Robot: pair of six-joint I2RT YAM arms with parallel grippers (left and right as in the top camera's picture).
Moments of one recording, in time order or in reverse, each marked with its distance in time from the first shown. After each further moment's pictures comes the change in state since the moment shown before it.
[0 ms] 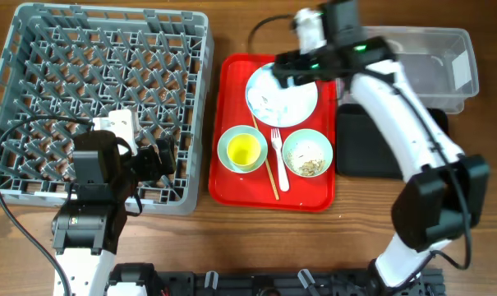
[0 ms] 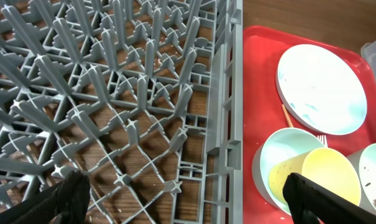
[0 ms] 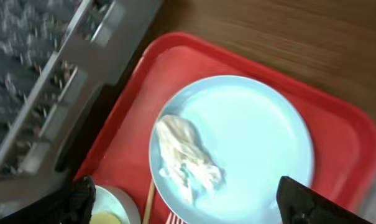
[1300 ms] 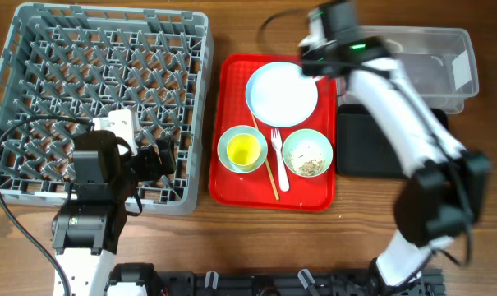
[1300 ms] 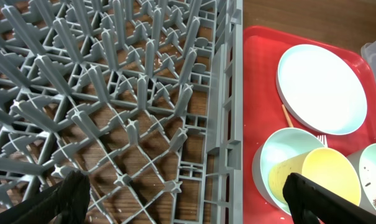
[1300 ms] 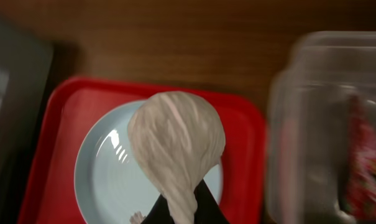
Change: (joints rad) left arm 0.000 0.000 0.000 0.000 0.000 0.000; right arm -0.097 -0.027 0.009 0.015 0.267 0.230
